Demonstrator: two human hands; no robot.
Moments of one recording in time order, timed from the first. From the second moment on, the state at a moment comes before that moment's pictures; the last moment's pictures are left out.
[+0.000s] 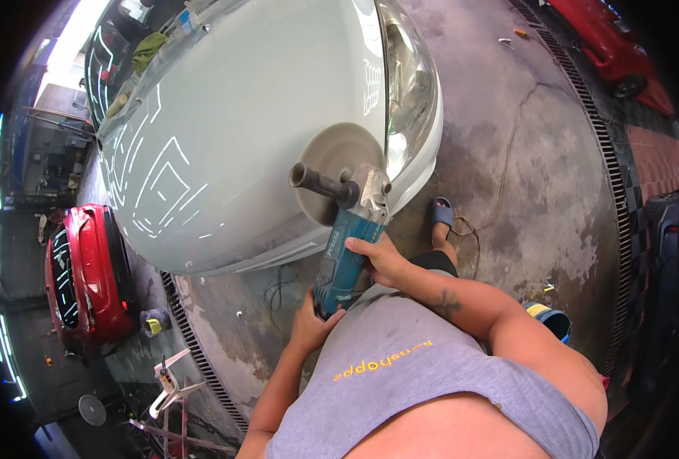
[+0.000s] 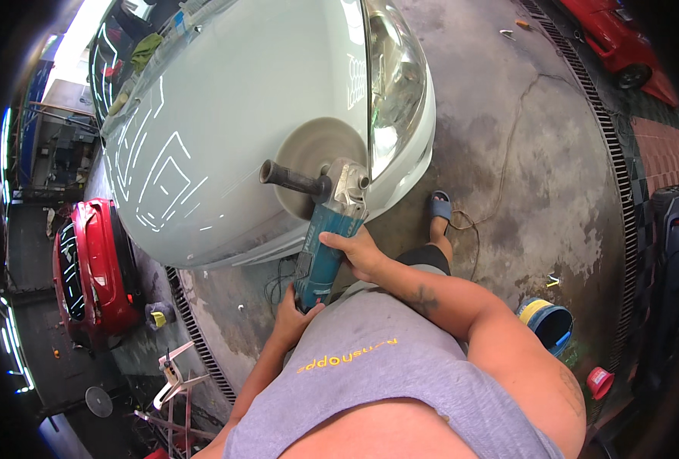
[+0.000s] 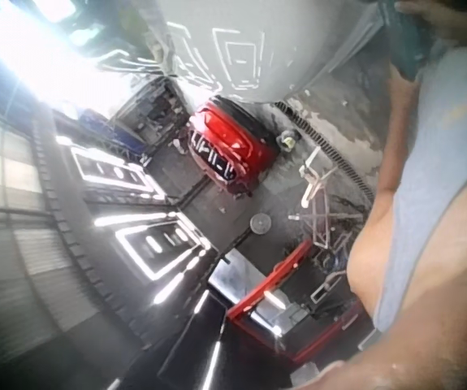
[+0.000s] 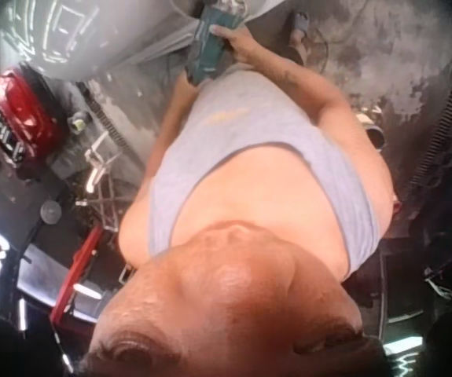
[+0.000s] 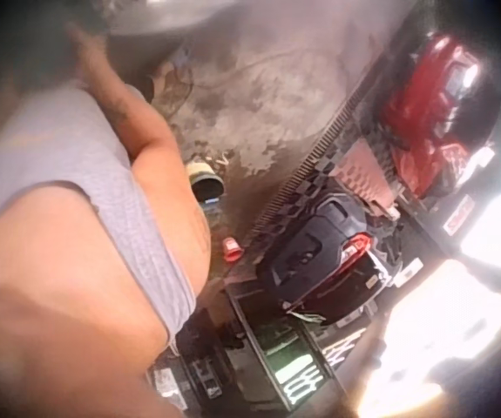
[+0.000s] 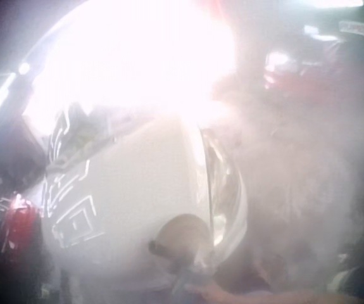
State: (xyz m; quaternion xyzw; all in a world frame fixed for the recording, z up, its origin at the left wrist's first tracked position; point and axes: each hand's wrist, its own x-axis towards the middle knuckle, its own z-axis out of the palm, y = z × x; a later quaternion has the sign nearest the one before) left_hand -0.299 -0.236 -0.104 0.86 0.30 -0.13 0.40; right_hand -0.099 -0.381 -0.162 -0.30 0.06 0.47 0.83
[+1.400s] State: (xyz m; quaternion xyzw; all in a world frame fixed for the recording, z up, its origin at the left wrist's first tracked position) left_hand 0.218 -0.382 -0.025 0.63 0.41 0.09 0.65; right_hand 0.450 -0.373 -0.013 -0.46 -0.15 0.49 0.72
